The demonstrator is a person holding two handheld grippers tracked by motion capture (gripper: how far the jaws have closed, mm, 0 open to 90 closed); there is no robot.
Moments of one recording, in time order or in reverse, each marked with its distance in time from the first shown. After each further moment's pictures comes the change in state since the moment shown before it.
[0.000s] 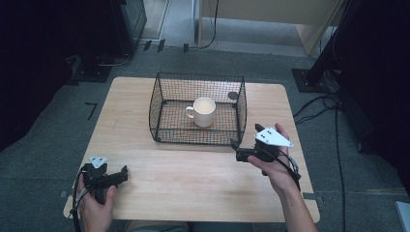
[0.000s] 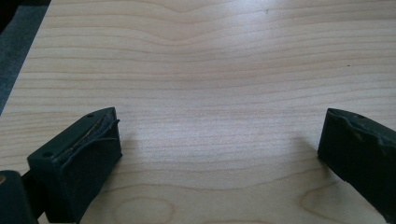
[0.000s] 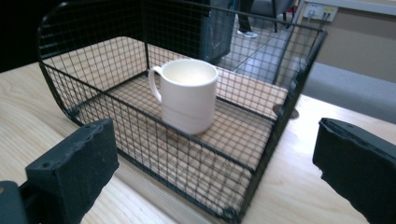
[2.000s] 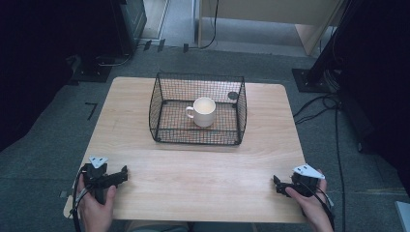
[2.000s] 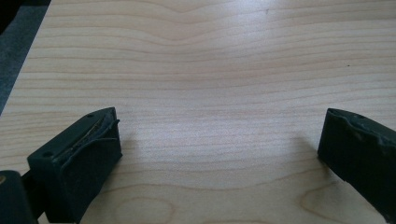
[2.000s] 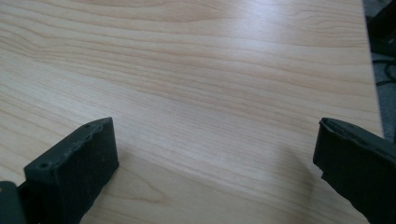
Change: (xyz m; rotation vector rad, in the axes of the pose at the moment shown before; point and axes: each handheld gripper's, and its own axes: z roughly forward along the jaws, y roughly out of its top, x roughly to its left) left arm 0.000 0.000 0.000 0.000 0.001 -0.001; right arm -0.081 -0.147 -0.070 0.416 -0.253 0.151
